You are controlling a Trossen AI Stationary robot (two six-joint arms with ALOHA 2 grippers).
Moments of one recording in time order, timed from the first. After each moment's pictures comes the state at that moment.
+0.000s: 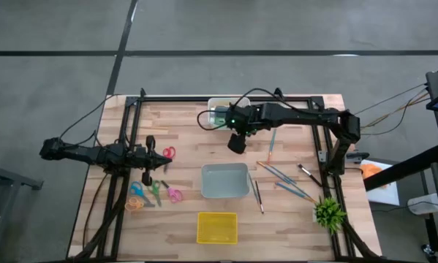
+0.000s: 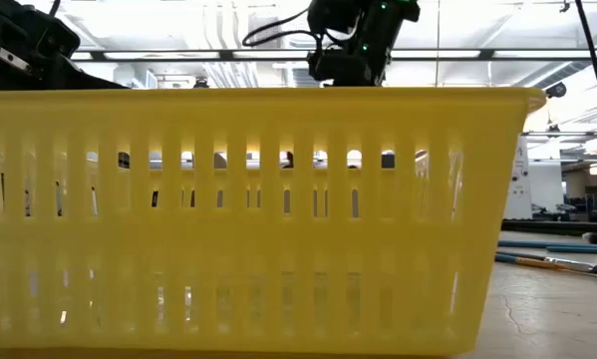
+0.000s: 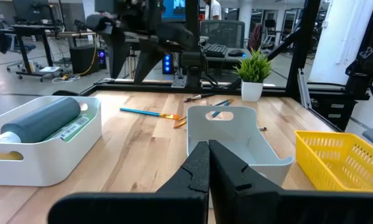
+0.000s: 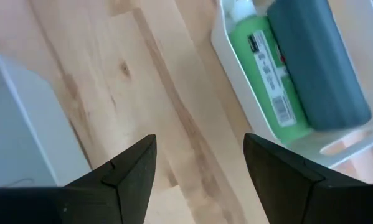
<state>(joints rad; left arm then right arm) -0.17 0.11 0.01 0.03 -0.19 -0.03 -0.21 1.80 1.54 -0.89 0.14 0.22</state>
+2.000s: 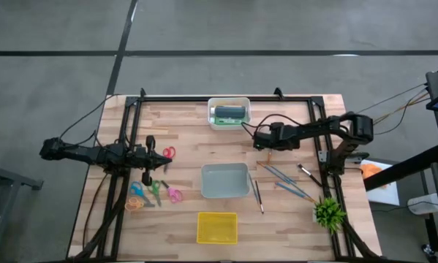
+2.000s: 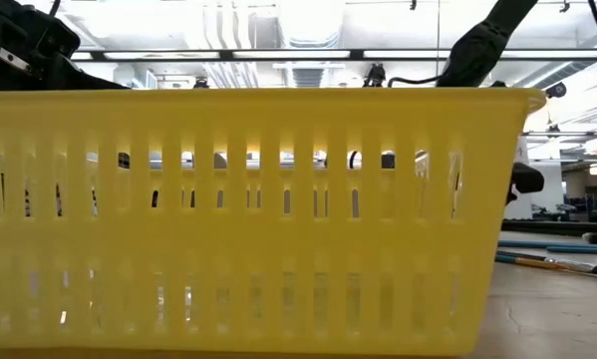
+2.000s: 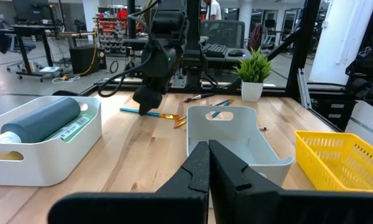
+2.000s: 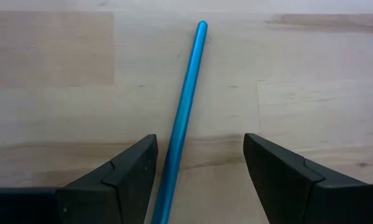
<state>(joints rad) -0.17 0.11 0.01 0.03 -0.19 -0.03 -0.24 1.68 0.80 -0.69 0.48 1.40</state>
